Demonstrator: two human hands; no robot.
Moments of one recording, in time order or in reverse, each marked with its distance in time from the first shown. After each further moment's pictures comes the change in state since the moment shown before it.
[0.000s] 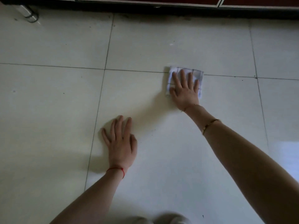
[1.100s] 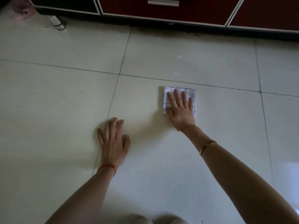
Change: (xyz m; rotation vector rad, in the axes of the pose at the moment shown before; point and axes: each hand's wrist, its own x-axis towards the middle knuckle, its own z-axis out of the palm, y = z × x) left_hand -0.002 -0.042 -0.017 0.072 -0.064 -0.086; right_hand -0.045 -0.027 0.019 0.015 0.001 -0.179
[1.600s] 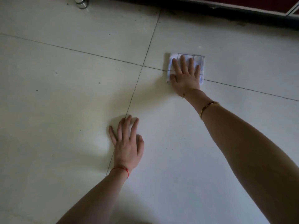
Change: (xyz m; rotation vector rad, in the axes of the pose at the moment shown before) left_hand 0.003 -0.009 0.002 -0.041 0.062 -0.049; right_hand 0.143 -0.069 -0.004 -0.078 -0.045 -0.056
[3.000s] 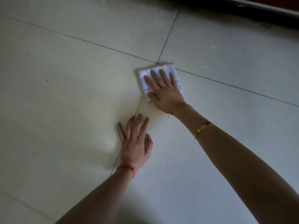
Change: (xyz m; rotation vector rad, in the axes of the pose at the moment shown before) left_hand 0.001 -0.003 0.001 -0.013 0.046 0.026; right_hand -0.028 -0.081 0.036 -0.056 -0.034 -0.492
